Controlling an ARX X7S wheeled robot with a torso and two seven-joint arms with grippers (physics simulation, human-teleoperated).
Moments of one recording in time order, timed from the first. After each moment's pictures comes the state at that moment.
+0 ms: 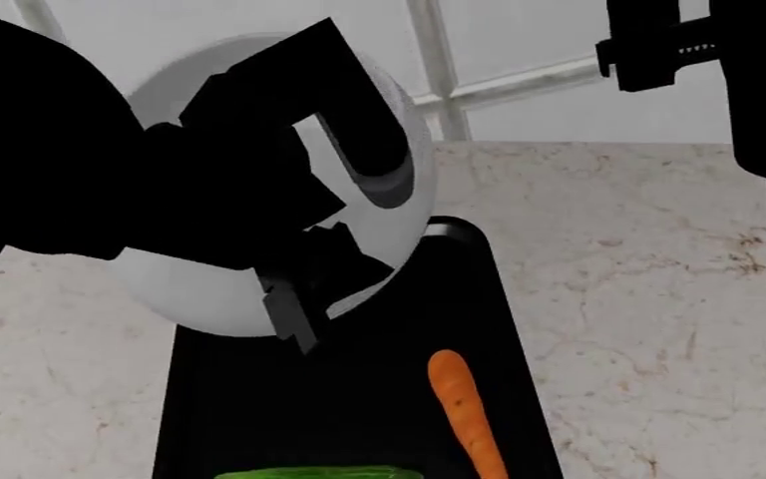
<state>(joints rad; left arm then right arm) -1.73 -0.24 1.14 -0.27 -1.16 -1.19 0.26 1.62 0.57 -0.82 0.44 0.87 1.00 0.39</state>
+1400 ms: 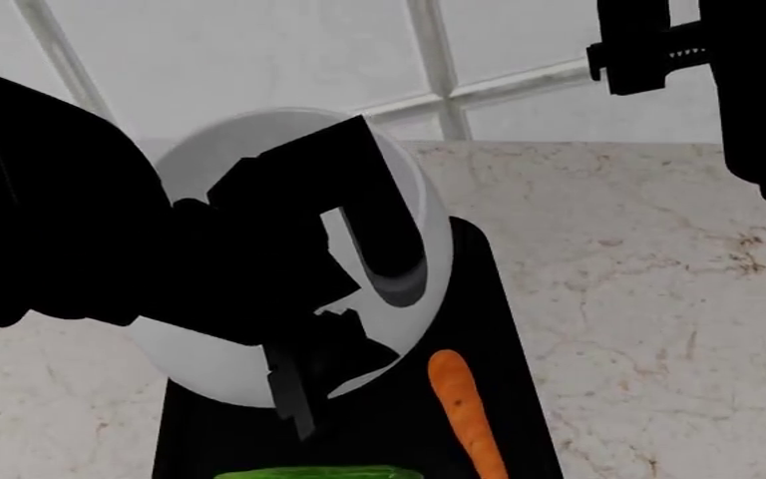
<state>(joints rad) -1.68 -0.25 1.20 -0.18 -1.19 -1.20 0.27 1.60 0.57 -0.80 0.42 0.89 1.00 0.41</state>
